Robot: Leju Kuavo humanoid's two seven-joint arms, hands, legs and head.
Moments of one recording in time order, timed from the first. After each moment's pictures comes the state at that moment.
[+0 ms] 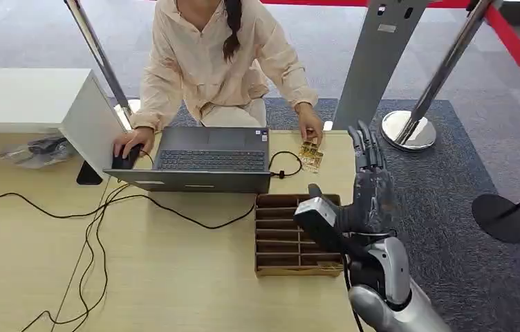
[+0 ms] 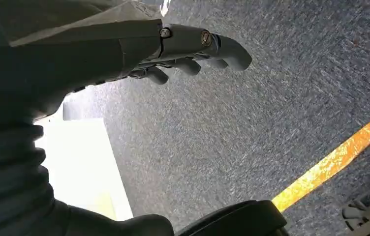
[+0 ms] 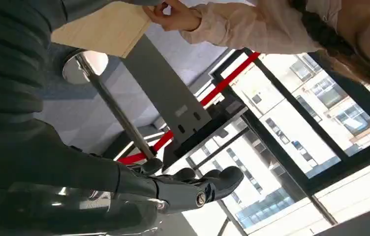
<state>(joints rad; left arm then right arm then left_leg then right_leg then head) -0.27 -0.13 -1.41 -0.10 0.58 0.10 0.42 -0.21 -0.29 0.59 -1.73 1.00 -0.49 0.40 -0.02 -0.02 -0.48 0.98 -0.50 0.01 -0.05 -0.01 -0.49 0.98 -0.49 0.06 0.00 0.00</state>
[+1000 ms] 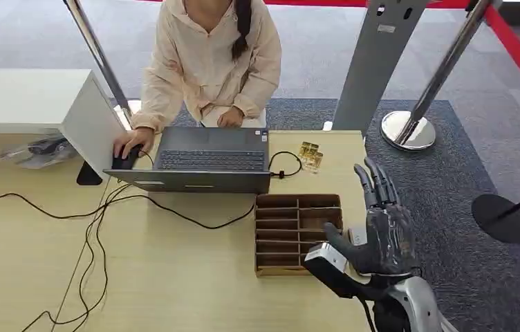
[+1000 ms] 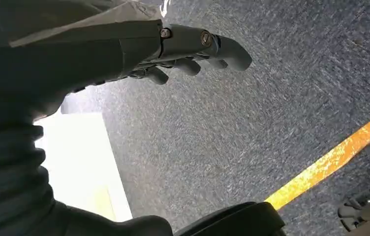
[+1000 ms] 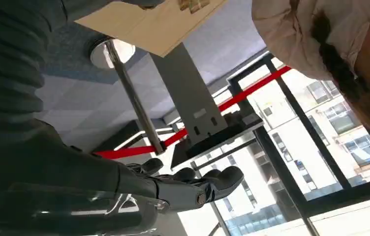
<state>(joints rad) -0.26 -0.13 -1.40 -0.10 0.60 0.12 0.41 -0.02 -0.45 0.59 -1.91 1.10 -0.41 0.49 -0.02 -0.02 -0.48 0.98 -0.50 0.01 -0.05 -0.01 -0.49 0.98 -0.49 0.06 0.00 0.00</state>
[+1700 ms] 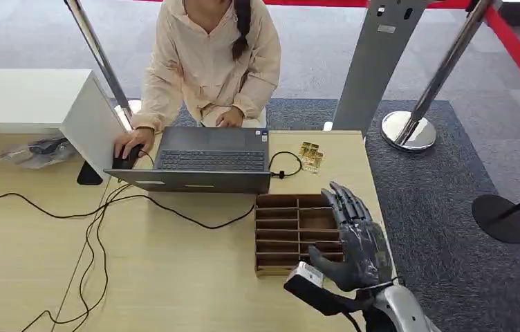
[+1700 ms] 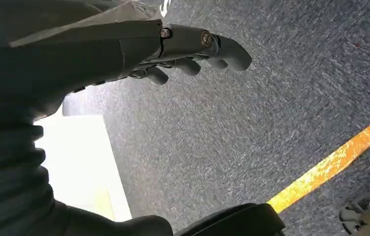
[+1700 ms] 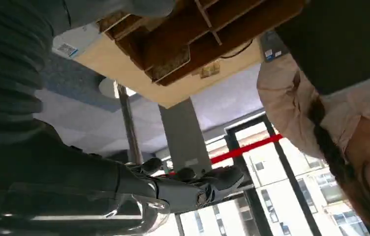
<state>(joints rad) -0.26 -0.13 -1.40 -0.10 0.59 0.12 0.42 -0.02 -0.48 0.69 -1.91 1.02 -0.23 0.49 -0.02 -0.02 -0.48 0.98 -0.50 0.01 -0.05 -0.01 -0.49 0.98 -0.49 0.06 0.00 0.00</state>
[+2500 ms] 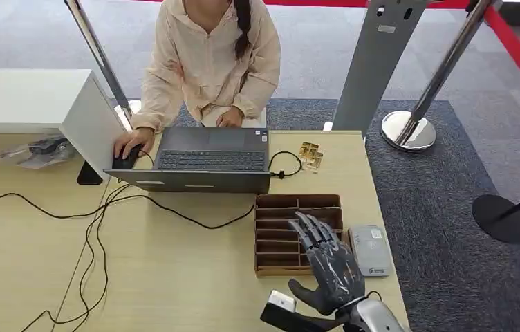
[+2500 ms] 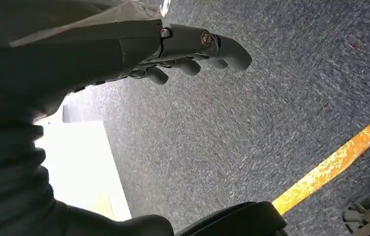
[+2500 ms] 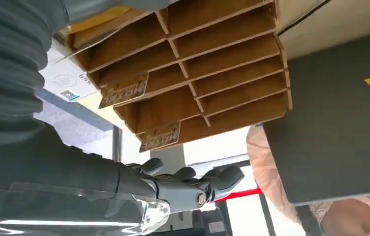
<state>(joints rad) -0.27 -0.13 -1.40 -0.10 0.56 0.11 0.42 -0.05 -0.48 0.85 -1.85 0.99 -0.15 0.52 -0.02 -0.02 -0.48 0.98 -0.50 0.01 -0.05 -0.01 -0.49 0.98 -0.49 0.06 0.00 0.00</state>
